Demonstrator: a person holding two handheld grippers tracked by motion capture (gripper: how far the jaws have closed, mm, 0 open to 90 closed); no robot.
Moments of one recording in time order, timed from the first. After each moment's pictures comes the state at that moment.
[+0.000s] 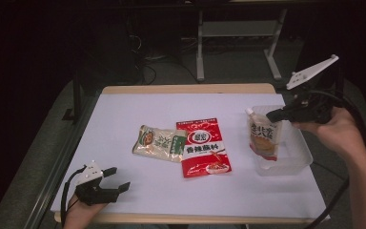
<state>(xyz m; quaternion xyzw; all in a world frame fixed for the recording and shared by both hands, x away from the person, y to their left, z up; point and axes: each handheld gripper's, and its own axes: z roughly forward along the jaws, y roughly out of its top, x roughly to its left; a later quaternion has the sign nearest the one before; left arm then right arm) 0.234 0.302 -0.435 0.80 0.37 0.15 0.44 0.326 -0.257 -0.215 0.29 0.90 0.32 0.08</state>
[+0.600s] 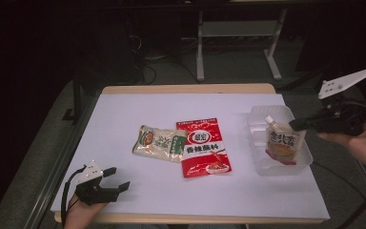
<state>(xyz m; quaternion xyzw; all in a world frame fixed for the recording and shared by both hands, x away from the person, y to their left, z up) 0.235 0.302 -0.438 0.80 0.38 0.15 0.44 0.298 -0.306 -0.219 0.31 0.89 0.34 0.08</state>
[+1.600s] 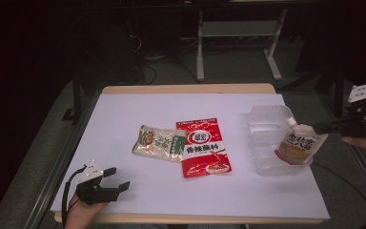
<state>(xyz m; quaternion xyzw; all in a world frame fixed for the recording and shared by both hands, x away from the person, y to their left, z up) 0.236 0.302 -0.440 0.80 0.39 0.15 0.44 0.293 -0.364 -0.235 0.35 0.87 0.35 0.08</state>
